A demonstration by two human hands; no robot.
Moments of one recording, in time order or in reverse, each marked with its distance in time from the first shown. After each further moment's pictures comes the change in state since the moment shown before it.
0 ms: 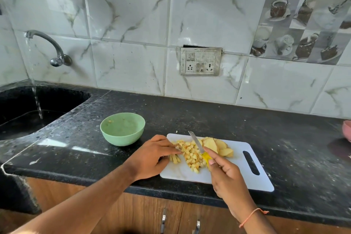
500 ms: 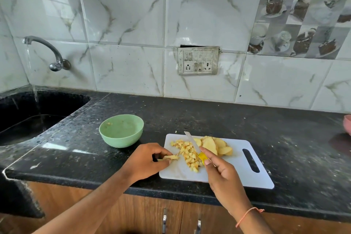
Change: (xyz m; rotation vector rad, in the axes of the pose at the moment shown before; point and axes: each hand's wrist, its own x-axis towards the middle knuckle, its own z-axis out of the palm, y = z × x) left_hand -0.009 0.010 -0.002 -0.350 0.037 -0.370; right_hand -0.005 -0.002 0.004 -0.163 -0.019 -0.106
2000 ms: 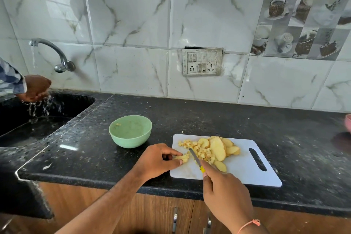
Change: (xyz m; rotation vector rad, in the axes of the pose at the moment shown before) left_hand -0.002 -0.001 -0.002 -0.121 -0.016 -0.089; right_hand -0.030 -0.025 0.028 -0.802 0.003 -0.089
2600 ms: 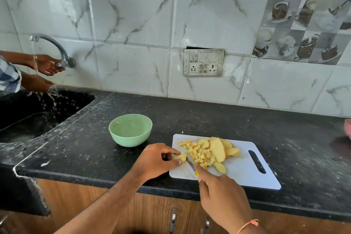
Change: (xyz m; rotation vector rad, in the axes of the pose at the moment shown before) left_hand -0.003 -0.001 0.000 0.051 0.057 -0.001; right_hand 0.001 -0.010 -0.007 -0.080 -0.074 -0.063
